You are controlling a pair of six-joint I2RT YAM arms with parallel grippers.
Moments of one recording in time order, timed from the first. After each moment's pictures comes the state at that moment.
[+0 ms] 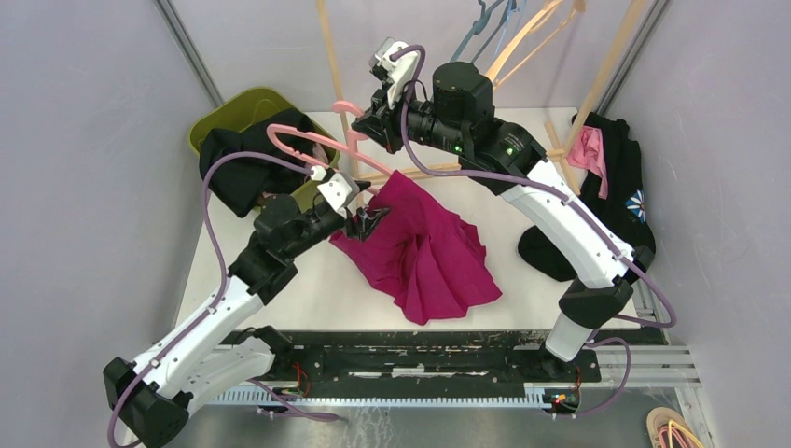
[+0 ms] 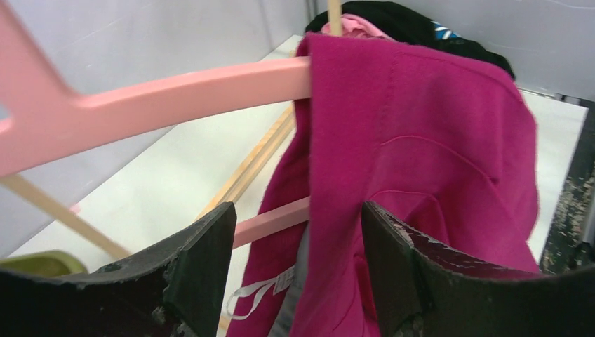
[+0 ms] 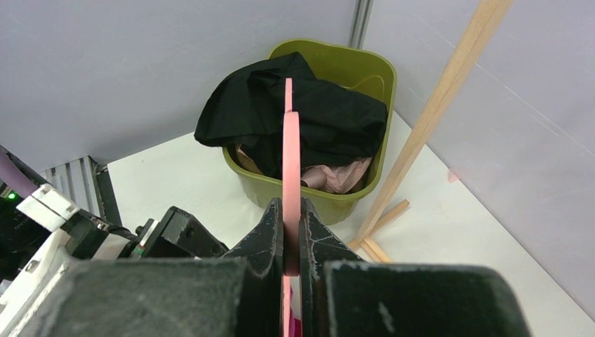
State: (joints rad) left arm -0.62 0.88 0.79 0.10 0.31 0.15; right arm 0.84 1.71 2.16 -0.54 -0.20 -0.06
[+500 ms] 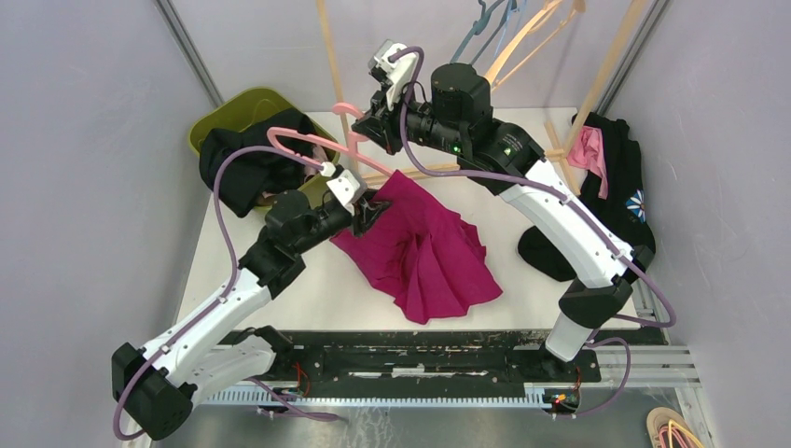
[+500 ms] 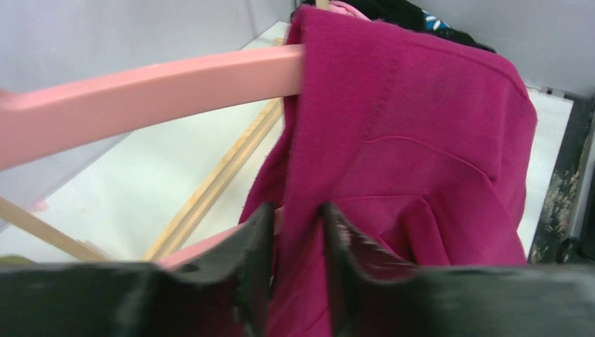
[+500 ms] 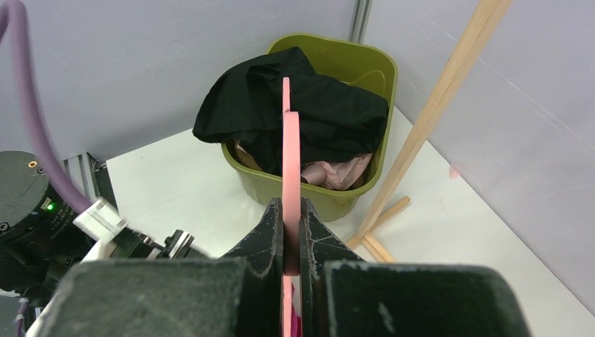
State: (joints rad) left arm -0.62 0.94 0.77 0.15 0.30 0.12; right arm 0.84 1.71 2.15 -0.54 -0.20 -0.06
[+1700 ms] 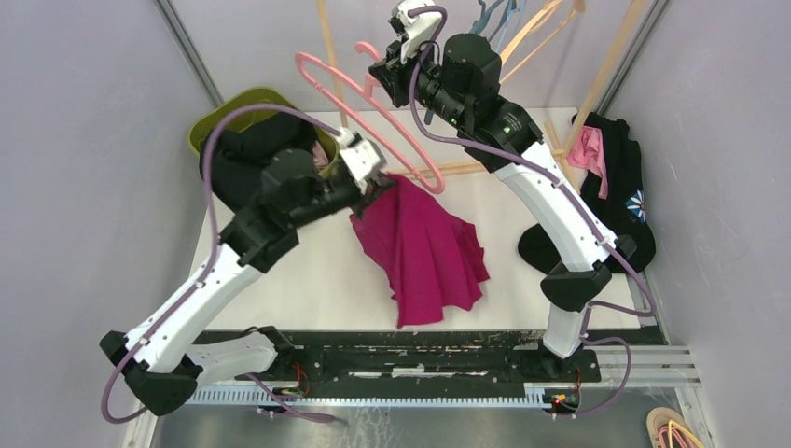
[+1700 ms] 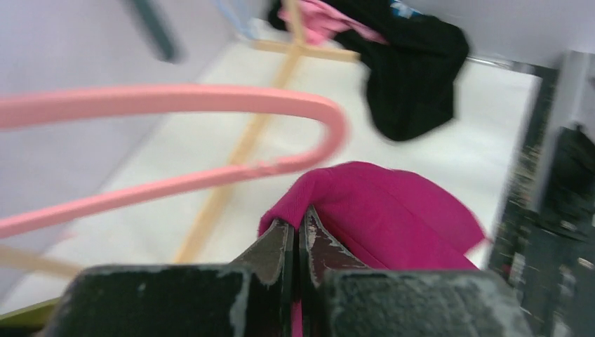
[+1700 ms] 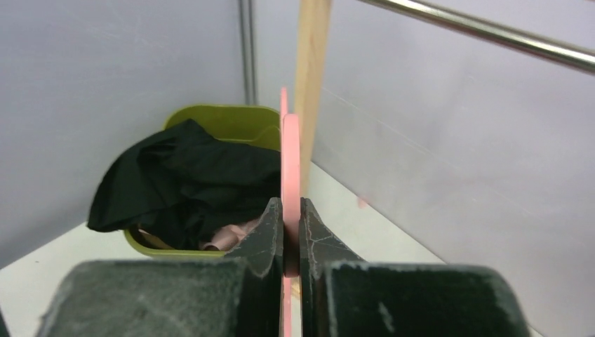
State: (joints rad) left arm -0.75 1.07 1.20 -0.30 0.30 0.21; right arm 0.77 1.85 2.37 -0.45 -0.01 -0.06
